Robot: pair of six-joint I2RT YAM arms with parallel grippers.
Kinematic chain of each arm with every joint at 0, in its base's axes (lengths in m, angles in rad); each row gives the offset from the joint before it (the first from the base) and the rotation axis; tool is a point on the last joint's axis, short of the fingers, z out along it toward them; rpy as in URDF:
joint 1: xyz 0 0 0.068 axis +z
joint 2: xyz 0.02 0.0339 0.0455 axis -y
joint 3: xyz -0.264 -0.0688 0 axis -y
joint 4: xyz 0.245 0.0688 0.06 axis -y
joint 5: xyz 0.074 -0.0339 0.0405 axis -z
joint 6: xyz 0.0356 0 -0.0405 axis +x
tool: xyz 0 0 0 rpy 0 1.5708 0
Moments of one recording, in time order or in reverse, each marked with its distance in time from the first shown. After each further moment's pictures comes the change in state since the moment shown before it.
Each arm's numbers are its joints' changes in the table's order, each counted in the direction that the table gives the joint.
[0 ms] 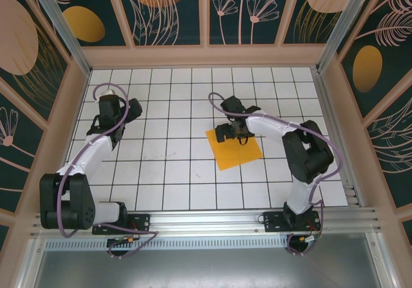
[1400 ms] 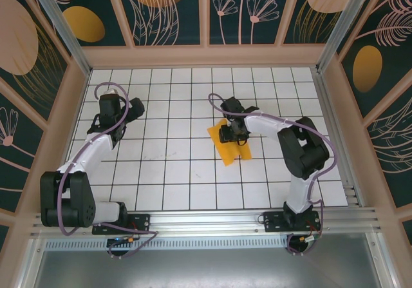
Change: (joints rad) left arm 0.000 -0.019 0.011 0.000 0.083 -0.021; right arm -0.017 -0.020 -0.003 0.056 -0.123 0.051
